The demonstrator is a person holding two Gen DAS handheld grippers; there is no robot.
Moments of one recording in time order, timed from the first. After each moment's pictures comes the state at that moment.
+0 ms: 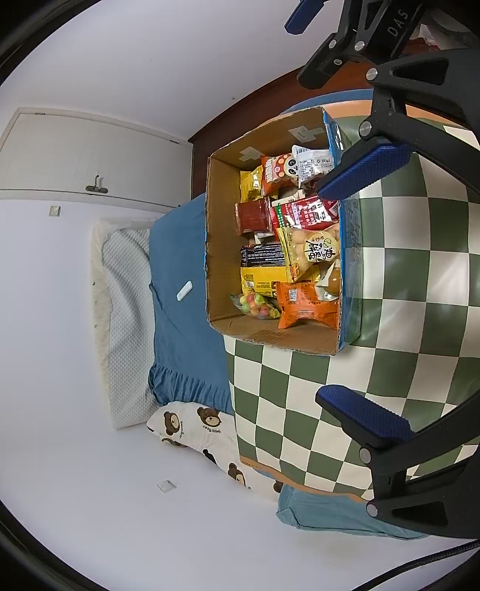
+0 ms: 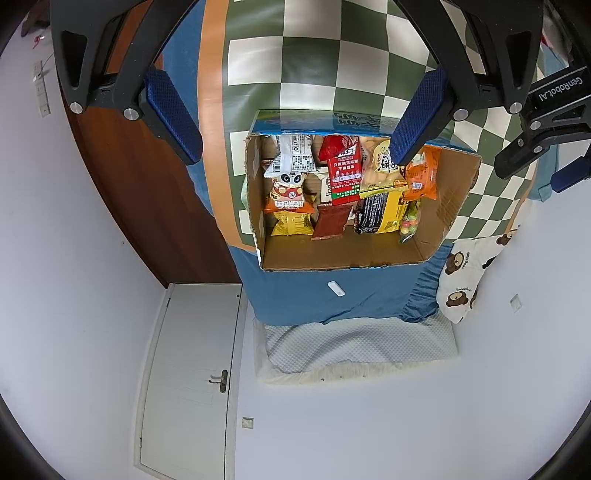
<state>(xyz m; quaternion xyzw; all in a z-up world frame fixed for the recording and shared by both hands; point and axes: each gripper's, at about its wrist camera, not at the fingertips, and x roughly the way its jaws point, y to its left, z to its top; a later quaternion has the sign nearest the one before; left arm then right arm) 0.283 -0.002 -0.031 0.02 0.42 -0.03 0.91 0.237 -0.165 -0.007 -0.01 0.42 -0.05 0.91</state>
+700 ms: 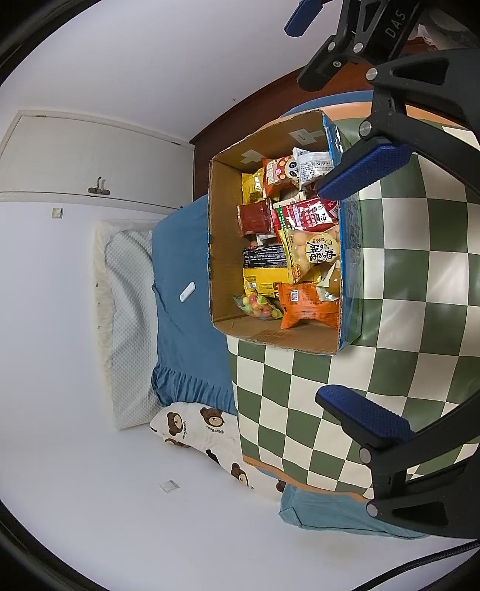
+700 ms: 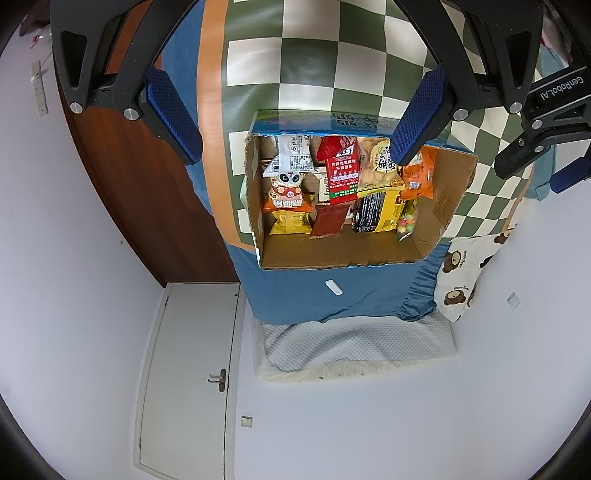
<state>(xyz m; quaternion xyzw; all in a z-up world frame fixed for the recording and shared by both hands) 0.280 0.000 -0.028 0.02 0.41 -0.03 0.91 0.230 -0.166 0.004 0.00 0.42 -0.05 0.91</state>
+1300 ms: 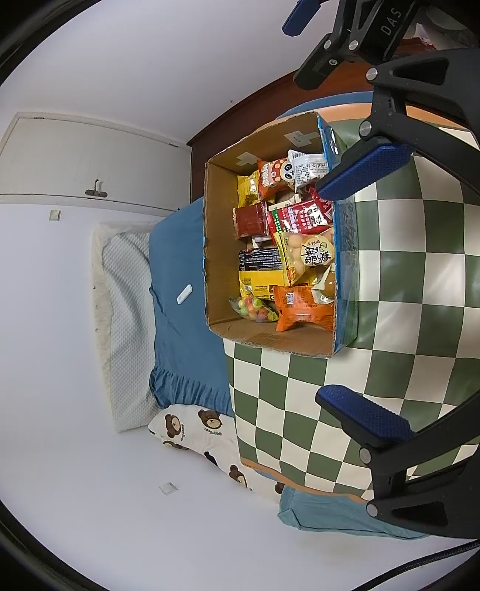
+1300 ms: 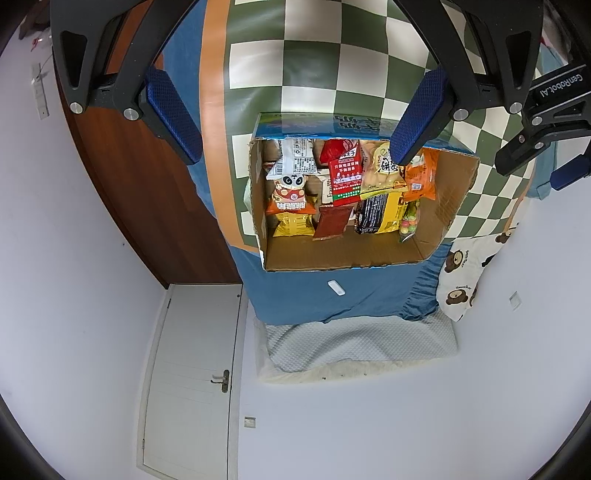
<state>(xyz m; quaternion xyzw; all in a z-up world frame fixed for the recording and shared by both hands) 0.277 -0.003 -0.032 0.02 0.42 -0.04 0.91 0.225 -0.167 0.002 0.00 0.42 -0.06 0.91</state>
